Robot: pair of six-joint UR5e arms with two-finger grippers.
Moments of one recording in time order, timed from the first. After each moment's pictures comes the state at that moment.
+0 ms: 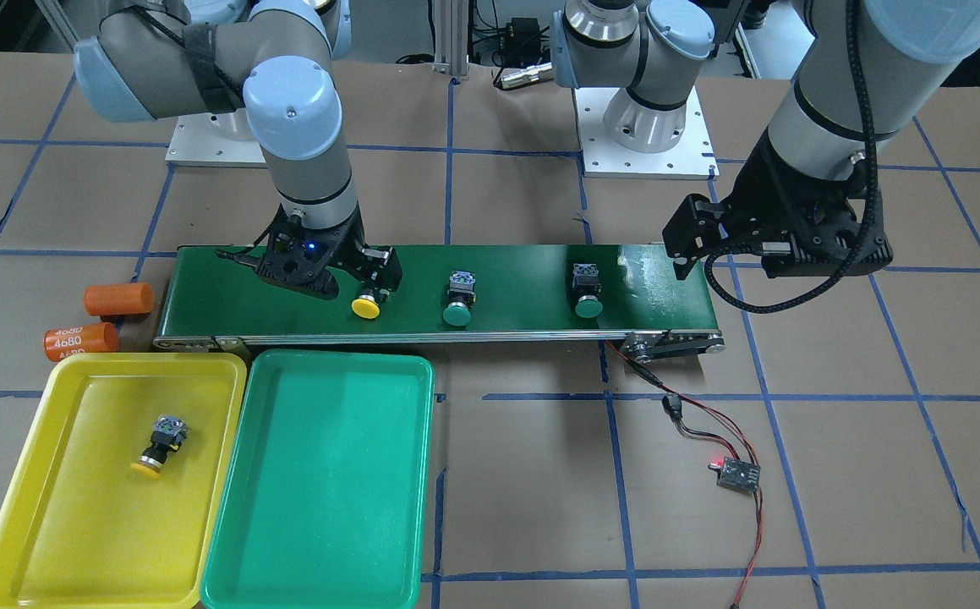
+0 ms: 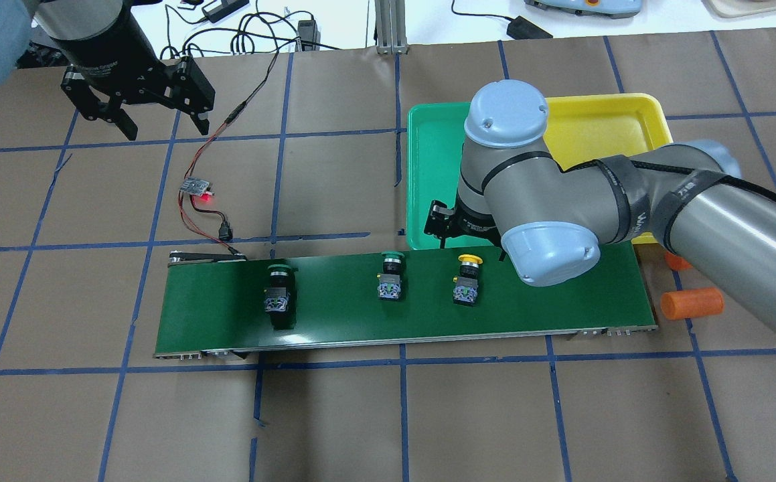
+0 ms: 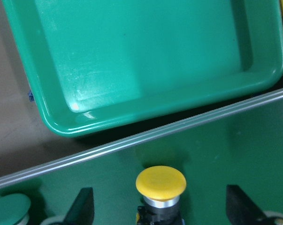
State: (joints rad) left arm -1.51 -1.69 -1.43 -1.60 1.58 0.02; right arm 1.82 -1.37 1.91 -2.09 -1.56 0.52
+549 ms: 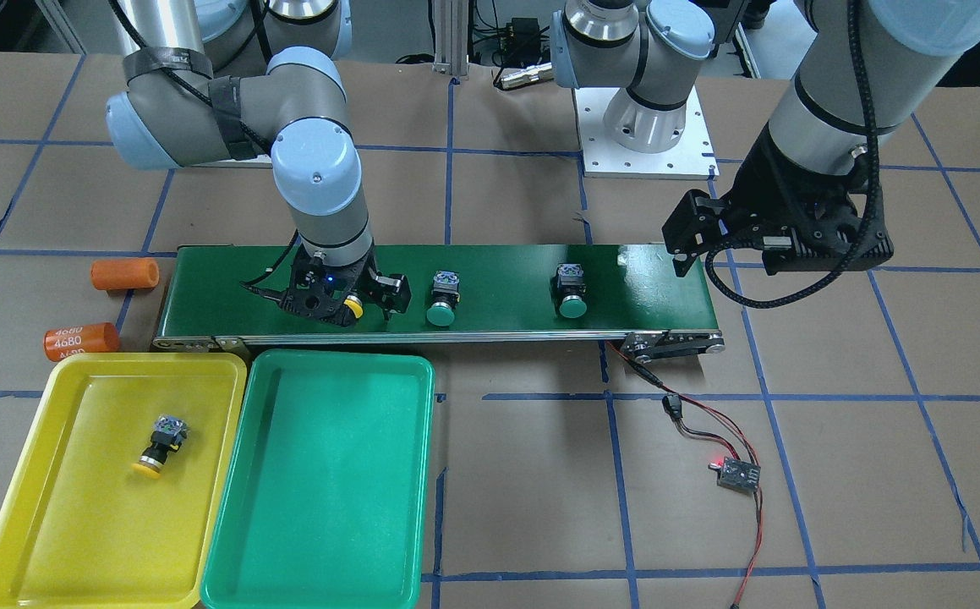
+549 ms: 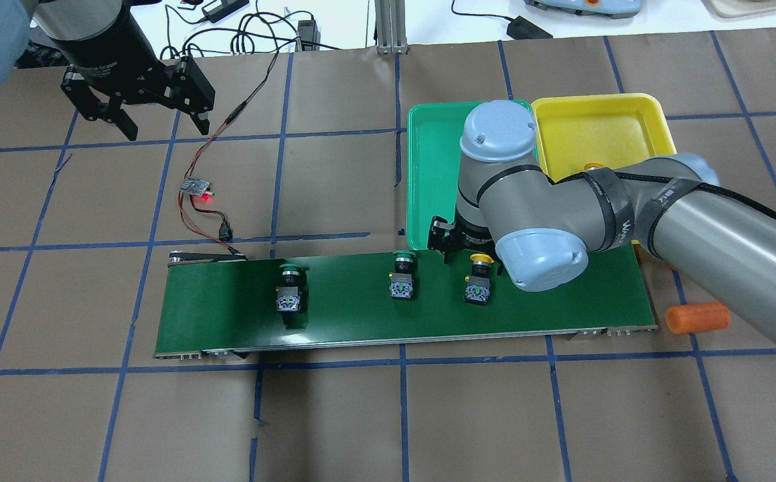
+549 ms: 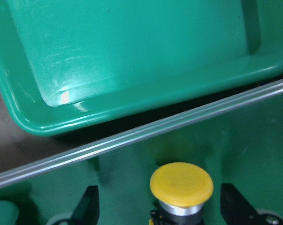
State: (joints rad) left arm -1.51 -1.69 -1.44 -1.59 1.58 0.02; right arm 1.81 -1.34 1.95 -2.09 -1.56 0.54
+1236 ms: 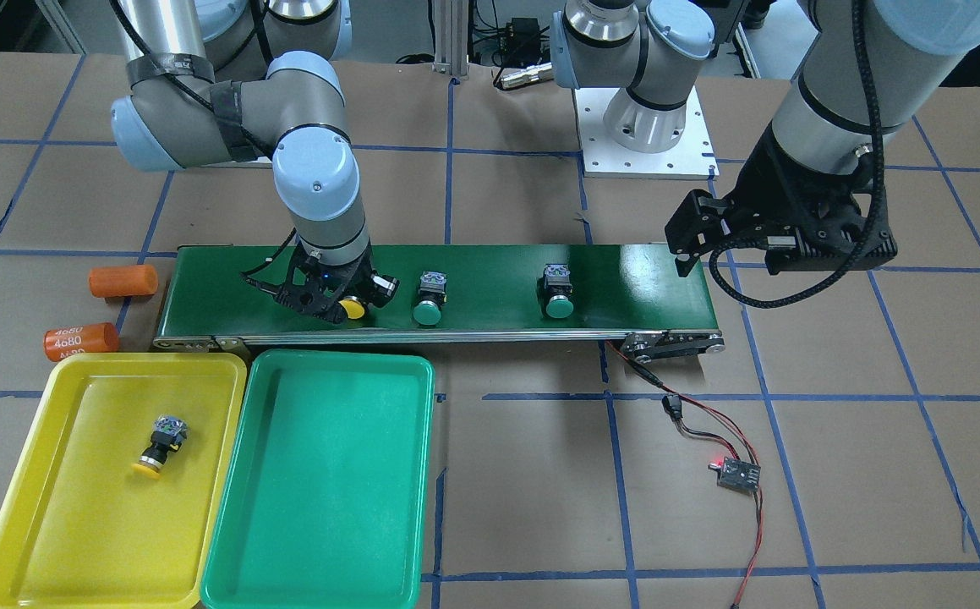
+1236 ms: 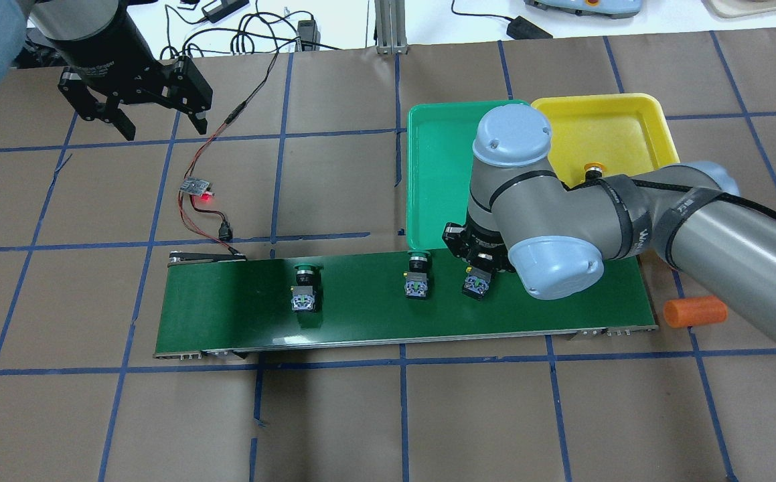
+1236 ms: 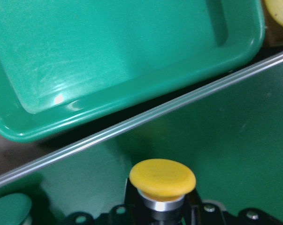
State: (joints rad) left arm -1.50 -1.69 -1.44 -1.59 1.57 0.02; right arm 1.78 -1.40 1.96 -2.08 -1.58 0.60
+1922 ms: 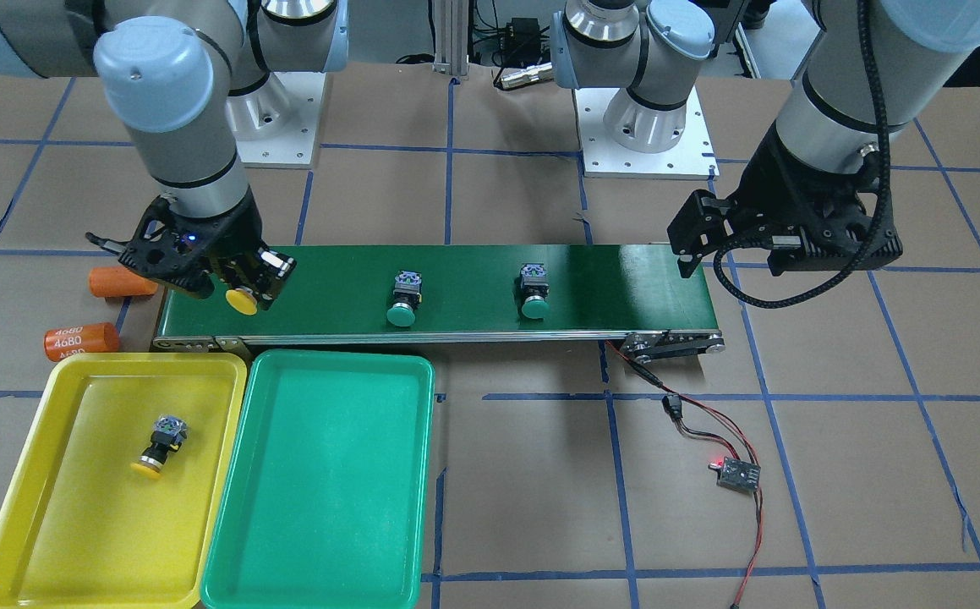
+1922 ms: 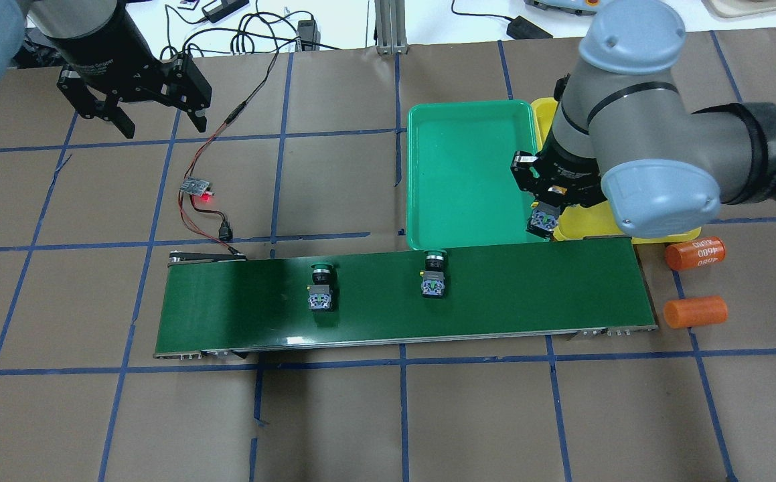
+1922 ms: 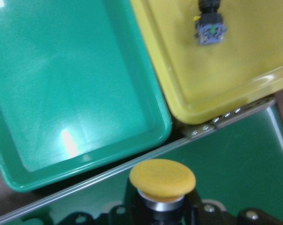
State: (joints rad) left arm -1.50 -1.69 -1.43 -1.59 1.57 0.02; right arm 1.57 -1.51 1.86 -1.98 -1.60 0.36
